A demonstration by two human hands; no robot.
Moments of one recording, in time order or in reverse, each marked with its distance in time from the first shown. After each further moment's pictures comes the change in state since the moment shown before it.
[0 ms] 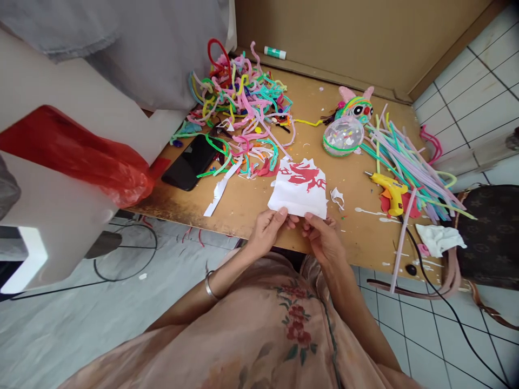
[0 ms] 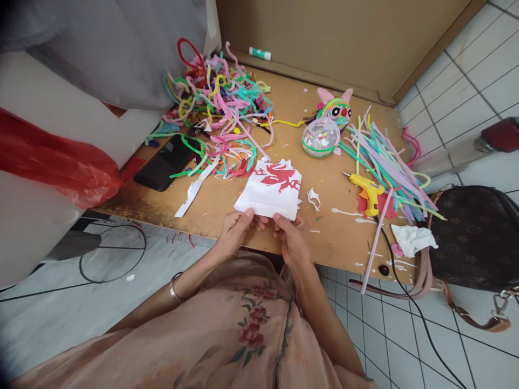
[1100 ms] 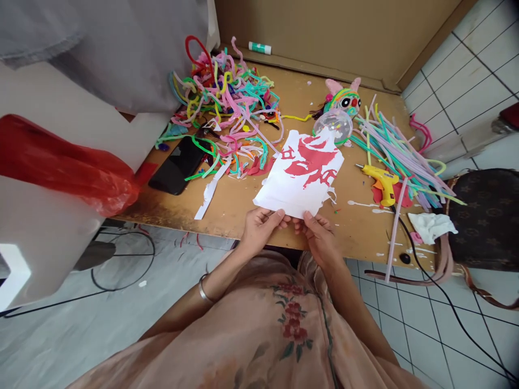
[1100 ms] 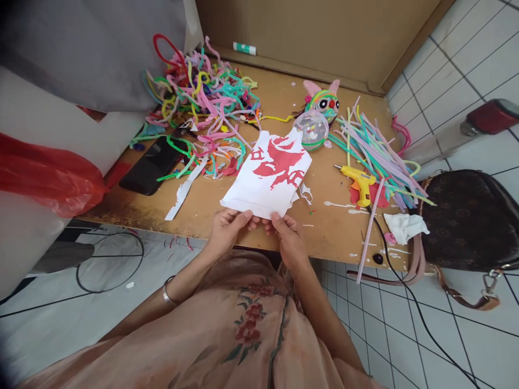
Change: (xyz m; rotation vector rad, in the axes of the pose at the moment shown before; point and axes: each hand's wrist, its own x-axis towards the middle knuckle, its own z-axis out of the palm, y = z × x) left_hand 0.004 0.012 0.006 0.035 0.082 -0.058; right_hand -0.005 0.009 -0.018 -0.051 -0.144 -0.071
